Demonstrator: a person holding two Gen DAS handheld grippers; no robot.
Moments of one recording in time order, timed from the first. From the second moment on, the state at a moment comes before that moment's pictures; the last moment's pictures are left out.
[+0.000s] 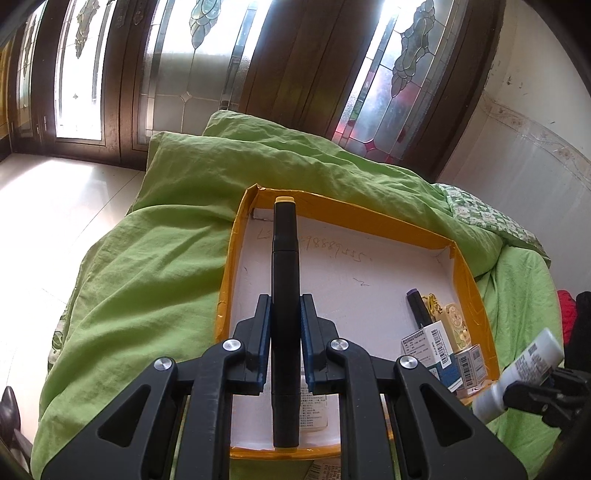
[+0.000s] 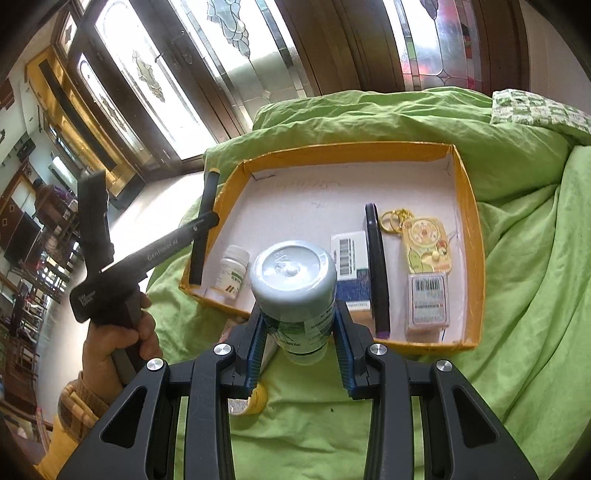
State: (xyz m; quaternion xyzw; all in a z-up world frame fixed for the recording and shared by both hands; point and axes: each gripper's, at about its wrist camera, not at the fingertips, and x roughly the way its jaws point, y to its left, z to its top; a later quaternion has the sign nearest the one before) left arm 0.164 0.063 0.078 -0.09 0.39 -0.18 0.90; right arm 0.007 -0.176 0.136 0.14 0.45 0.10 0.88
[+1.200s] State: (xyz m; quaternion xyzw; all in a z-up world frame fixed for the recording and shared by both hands) left arm 0.168 0.049 0.051 -0.05 0.42 -0.17 0.89; right arm 0.132 -0.144 0.069 0.19 0.56 0.11 0.80
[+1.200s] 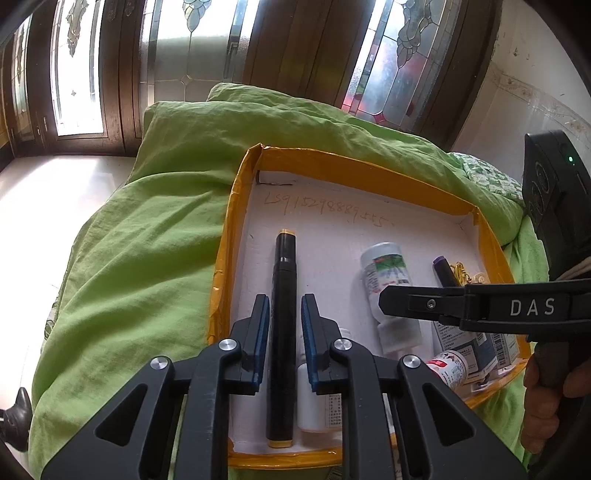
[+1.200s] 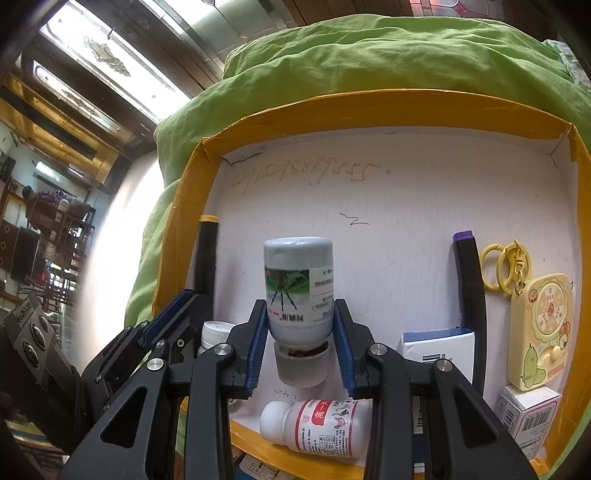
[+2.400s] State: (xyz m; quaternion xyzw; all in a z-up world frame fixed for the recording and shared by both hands) left arm 0.051 0.100 0.054 -0.06 0.45 -0.13 0.88; right arm -0.042 -0.091 0.076 0.06 0.49 0.17 0.85
